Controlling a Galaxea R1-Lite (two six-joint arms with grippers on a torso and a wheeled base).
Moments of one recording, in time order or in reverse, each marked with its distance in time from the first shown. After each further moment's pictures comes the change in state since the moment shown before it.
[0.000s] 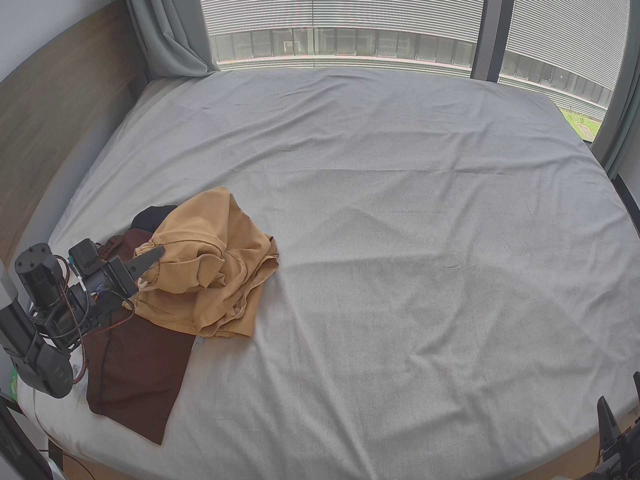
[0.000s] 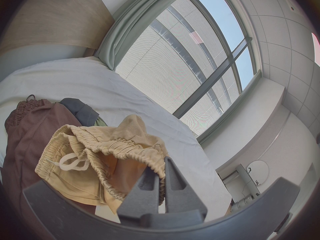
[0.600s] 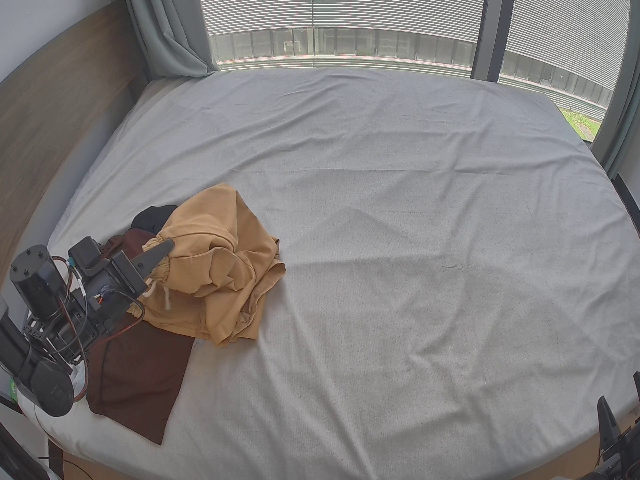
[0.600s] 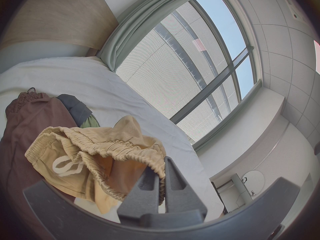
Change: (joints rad) left arm -0.155 -0.114 0.059 0.006 0.180 -0.089; right arm -0.001 0.000 0.000 0.000 0.000 0.000
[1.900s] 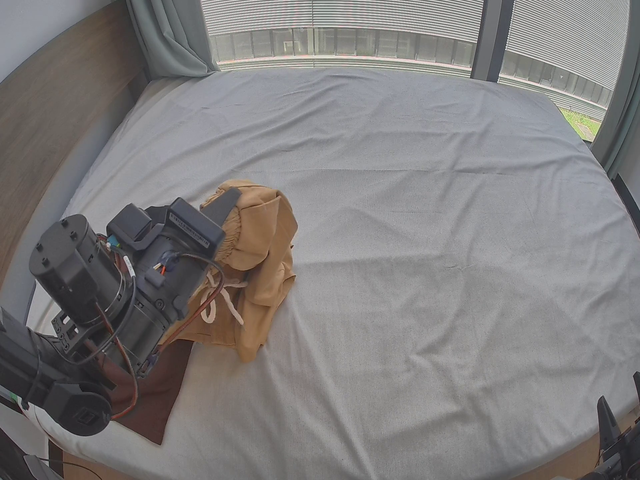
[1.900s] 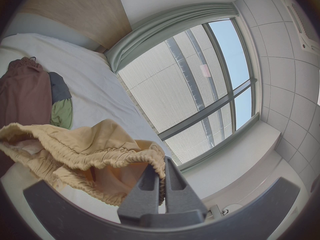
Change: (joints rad) left arm -0.512 -0.071 -0.221 0.146 0.610 -0.184; right arm 0.001 0.000 0.000 0.001 -0.001 0.004
